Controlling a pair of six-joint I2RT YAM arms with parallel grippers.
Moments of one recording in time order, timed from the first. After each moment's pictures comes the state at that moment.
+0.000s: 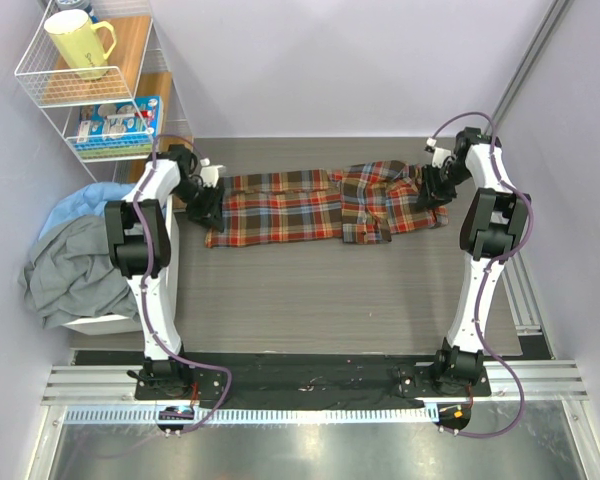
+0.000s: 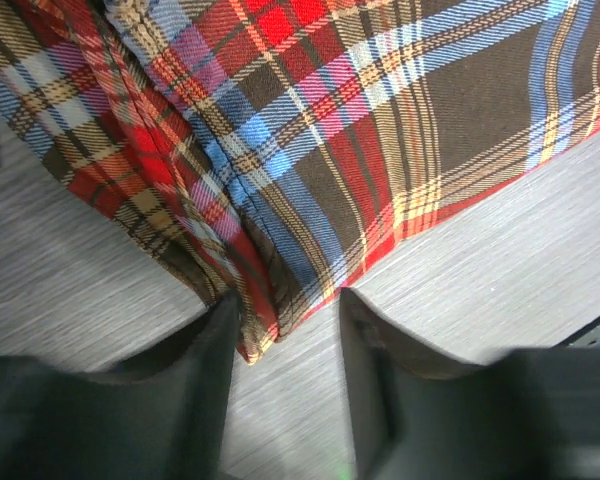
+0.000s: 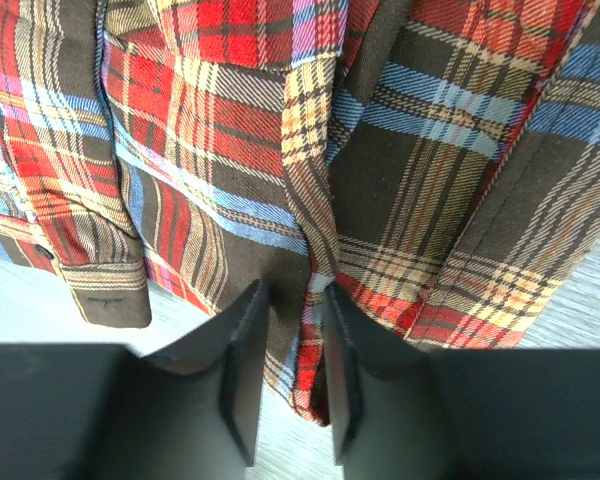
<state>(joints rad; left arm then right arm) 0.02 2.18 1.79 -1.07 0.47 0.33 -0.18 2.39 2.13 -1.15 -0.47 -0.29</state>
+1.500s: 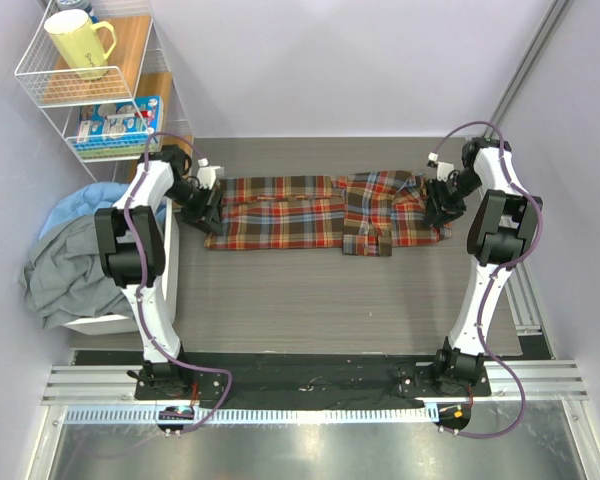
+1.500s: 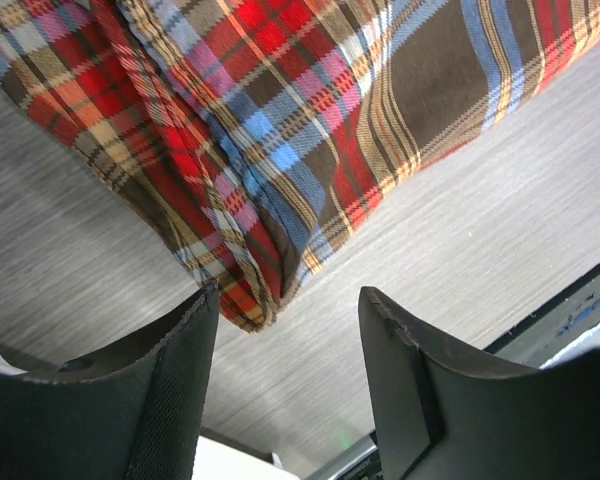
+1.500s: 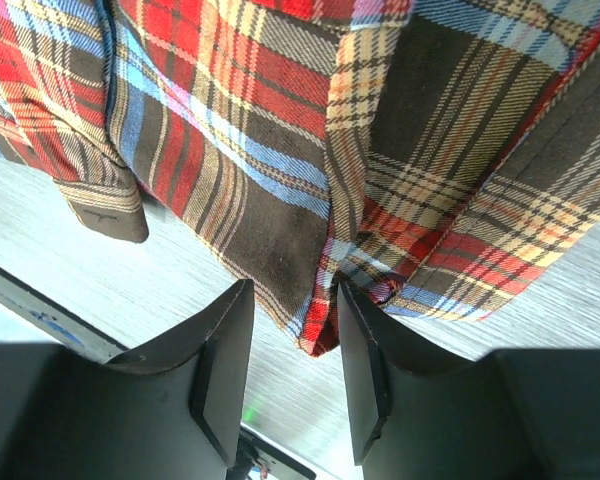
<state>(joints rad) 0.04 2.07 1.71 -1.13 0.51 0.41 -0.22 2.28 1.97 -1.31 -0.45 -0.43</state>
